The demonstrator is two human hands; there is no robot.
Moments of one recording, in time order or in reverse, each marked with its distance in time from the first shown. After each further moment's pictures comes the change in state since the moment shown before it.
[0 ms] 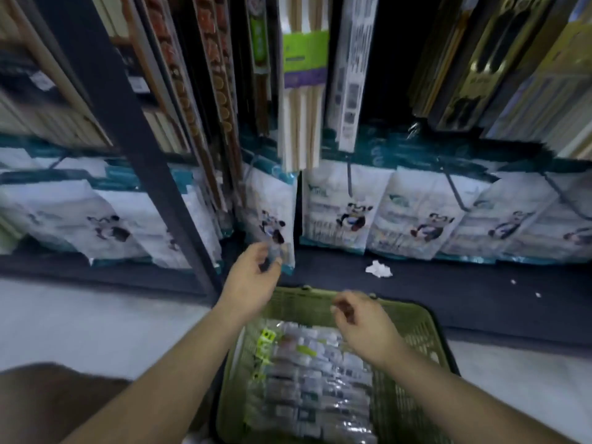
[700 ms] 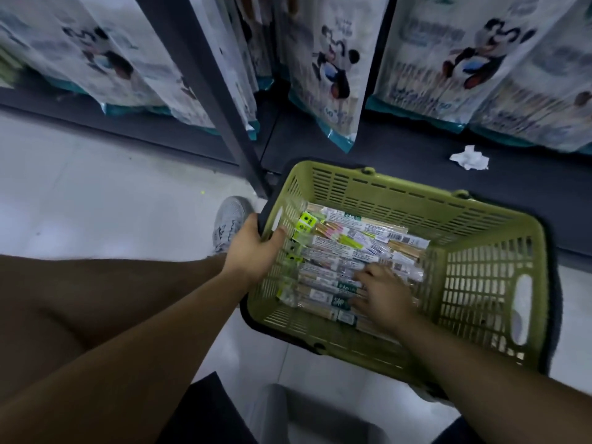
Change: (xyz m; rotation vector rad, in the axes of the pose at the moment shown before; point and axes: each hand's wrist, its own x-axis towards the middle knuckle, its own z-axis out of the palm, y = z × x) left_hand -0.049 -0.185 0.024 0.098 0.031 -0.367; right_hand -0.036 0.127 0.168 -0.461 -0.507 -0.002
